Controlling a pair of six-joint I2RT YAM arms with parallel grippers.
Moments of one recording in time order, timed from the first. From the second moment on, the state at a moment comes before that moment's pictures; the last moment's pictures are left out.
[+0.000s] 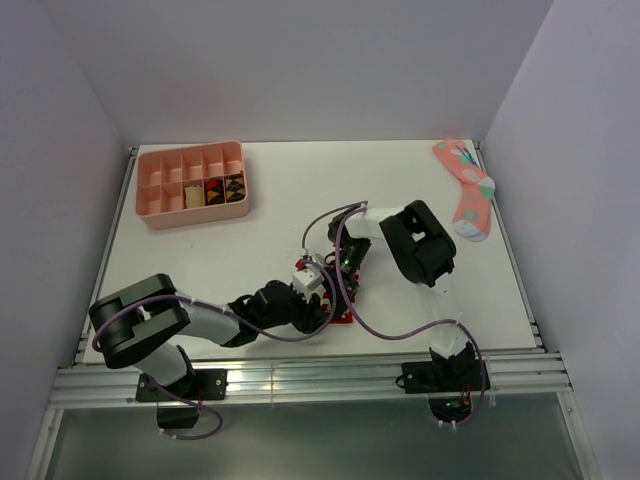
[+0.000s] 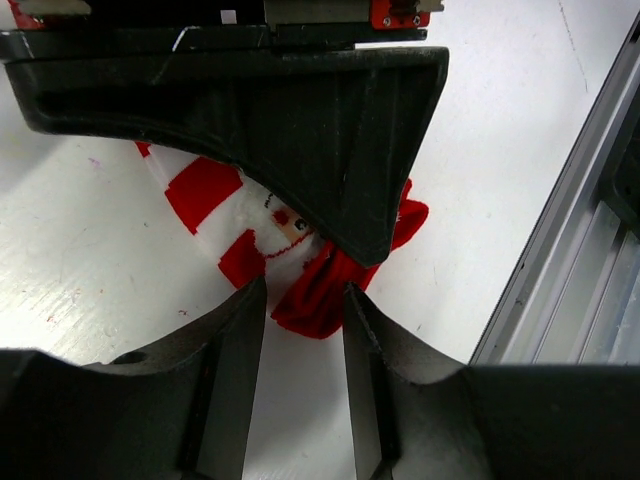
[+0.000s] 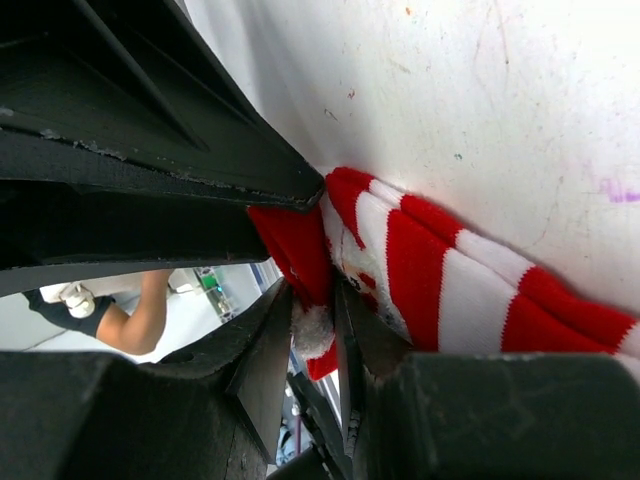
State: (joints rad) left arm -1.05 1.55 0.37 0.73 0.09 -0.39; right arm 0.57 2.20 1.37 -1.22 -0.89 -0.62
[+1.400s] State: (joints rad) left arm -0.97 1.63 0.76 0.09 0.15 -0.50; right arm 0.26 1.61 1.12 -0.82 -0.82 -0.36
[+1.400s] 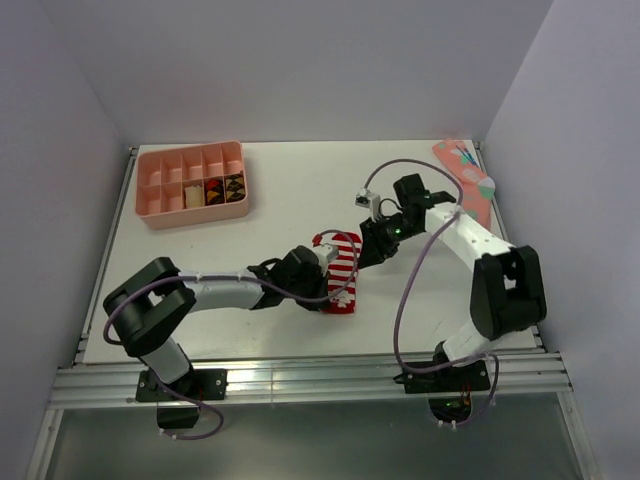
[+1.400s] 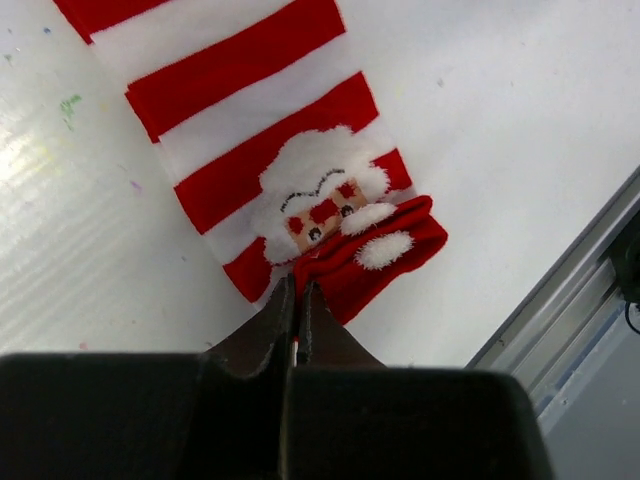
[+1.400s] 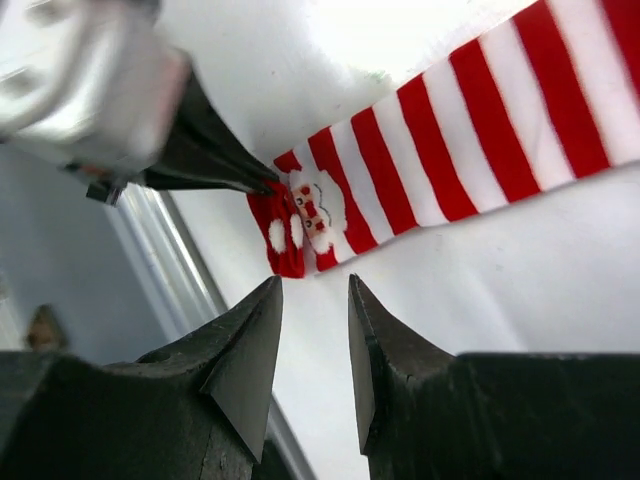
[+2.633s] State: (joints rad) left arm -0.76 2.05 1.28 -0.53 0.69 -0.46; right arm 0.87 1.02 0.46 -0.40 -0.30 -0.84
